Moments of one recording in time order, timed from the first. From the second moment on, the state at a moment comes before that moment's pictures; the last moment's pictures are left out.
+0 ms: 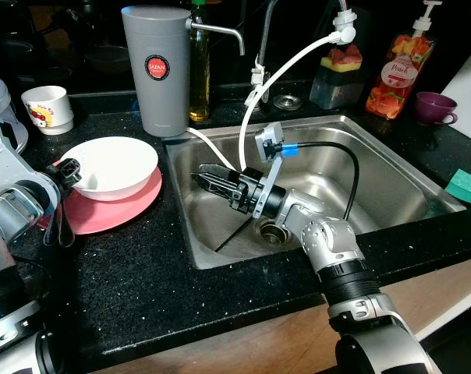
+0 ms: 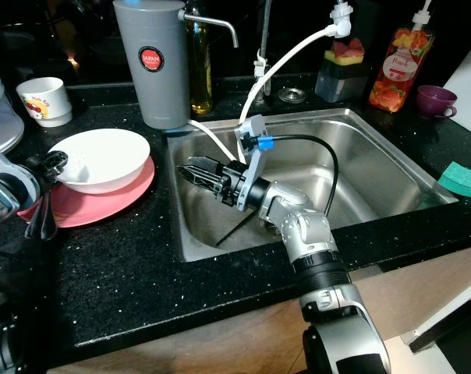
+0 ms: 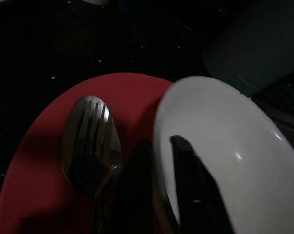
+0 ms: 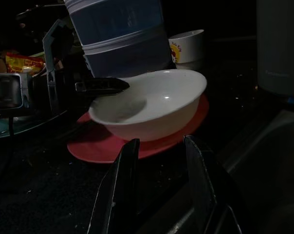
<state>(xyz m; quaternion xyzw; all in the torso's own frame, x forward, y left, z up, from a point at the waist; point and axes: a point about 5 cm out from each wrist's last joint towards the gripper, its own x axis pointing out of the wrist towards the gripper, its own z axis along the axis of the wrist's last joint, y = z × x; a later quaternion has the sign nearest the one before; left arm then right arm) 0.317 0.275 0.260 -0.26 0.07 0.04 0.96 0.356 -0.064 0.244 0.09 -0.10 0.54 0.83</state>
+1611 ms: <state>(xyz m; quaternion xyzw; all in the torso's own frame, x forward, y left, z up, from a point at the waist) 0.305 0.206 0.293 -0.09 -0.10 -0.22 0.97 0.358 -0.062 0.266 0.21 -0.11 0.49 0.84</state>
